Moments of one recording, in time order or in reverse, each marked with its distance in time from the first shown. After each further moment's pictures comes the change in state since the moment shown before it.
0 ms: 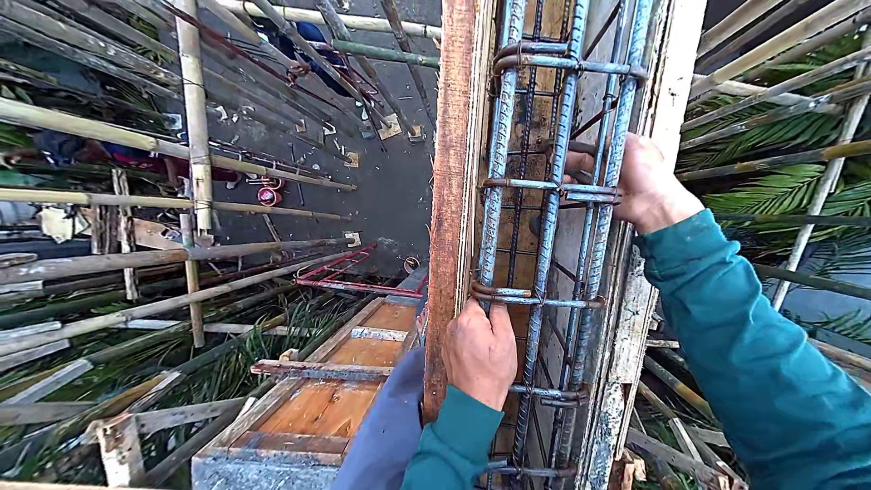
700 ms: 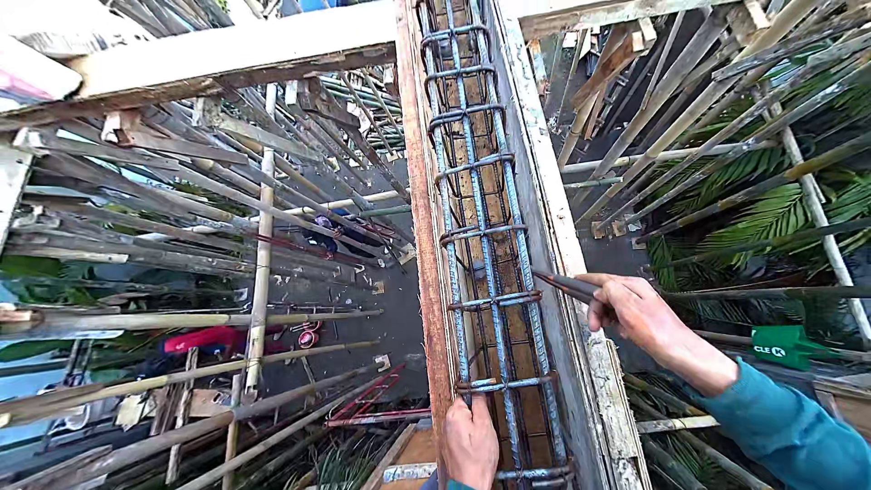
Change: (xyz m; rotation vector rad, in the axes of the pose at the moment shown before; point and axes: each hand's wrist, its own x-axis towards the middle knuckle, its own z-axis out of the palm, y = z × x) left_hand 0.004 -0.002 0.000 -0.025 0.022 -0.038; right_hand -0.130 -0.003 -0.063 -0.585 0.045 -0.364
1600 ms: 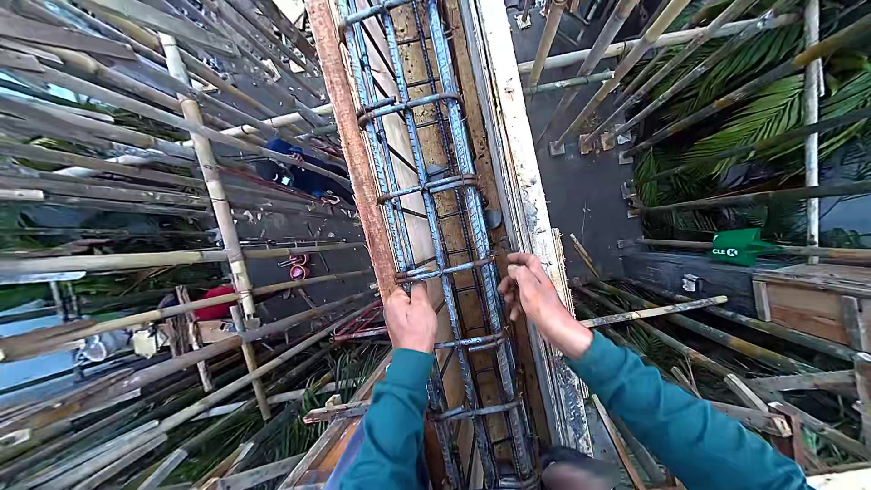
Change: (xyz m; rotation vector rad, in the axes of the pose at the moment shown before) left_hand 0.001 0.006 -0.001 0.033 0.059 0.039; right_hand -0.076 0.084 0.098 0.426 -0.013 0.359
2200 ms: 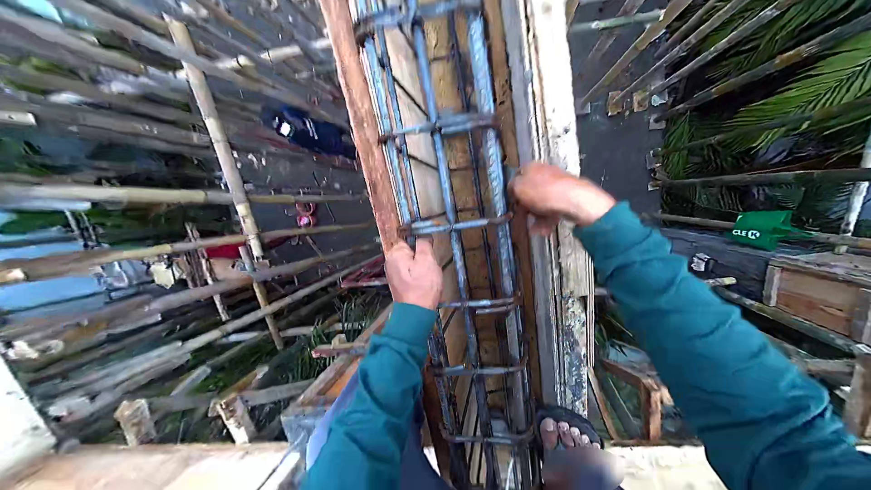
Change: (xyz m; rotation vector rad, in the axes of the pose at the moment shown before) left_hand -0.002 -0.007 0.003 0.027 0.013 -0.007; right_hand 0.073 -0.085 -0.003 -0.814 -0.181 0.143
